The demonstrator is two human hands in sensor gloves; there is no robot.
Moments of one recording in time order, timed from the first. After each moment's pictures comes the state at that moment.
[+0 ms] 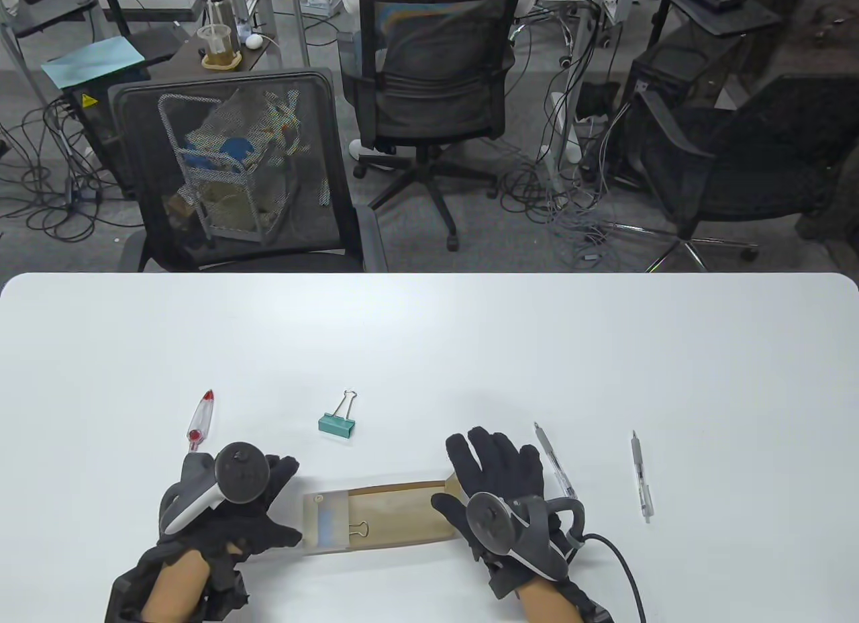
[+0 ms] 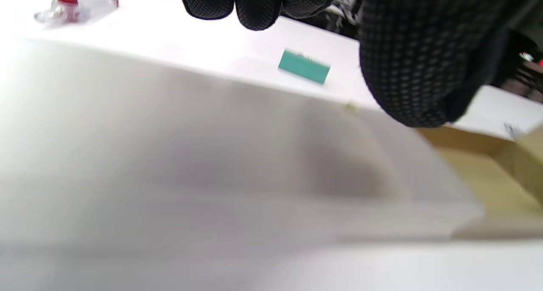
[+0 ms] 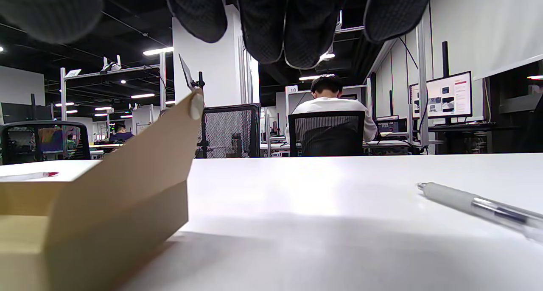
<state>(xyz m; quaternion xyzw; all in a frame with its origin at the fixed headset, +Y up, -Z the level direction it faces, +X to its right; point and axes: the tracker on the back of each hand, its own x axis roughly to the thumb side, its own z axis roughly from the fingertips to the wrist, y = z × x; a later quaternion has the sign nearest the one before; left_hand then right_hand) -0.264 -0.721 -0.304 -0.19 -0.03 0.14 0.97 0.086 -0.727 -0.273 0.10 -0.14 0.98 0.07</state>
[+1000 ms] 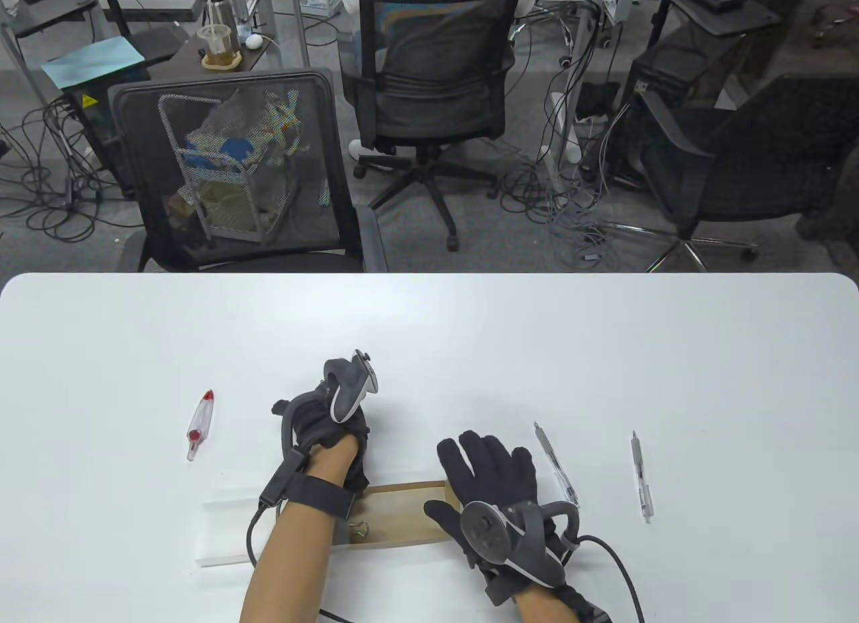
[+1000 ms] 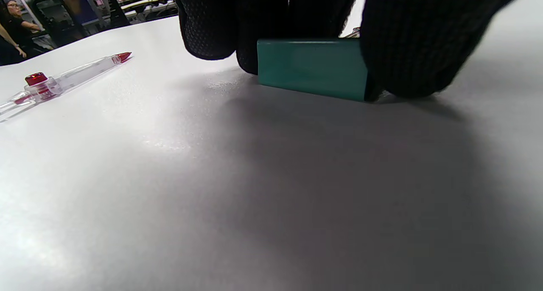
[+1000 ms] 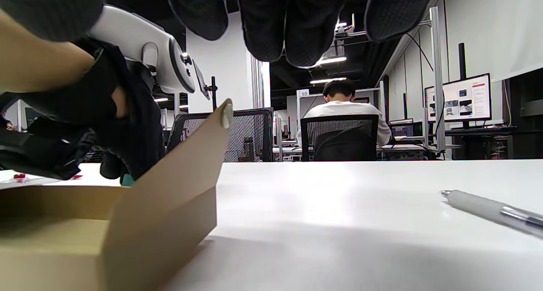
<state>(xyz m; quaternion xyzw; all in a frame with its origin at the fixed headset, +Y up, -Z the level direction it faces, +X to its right) -0.154 -0.754 -0.438 -0.20 0.25 -0.06 0.94 0.079 -0.728 -0.266 0.12 -0.14 0.98 0.07</state>
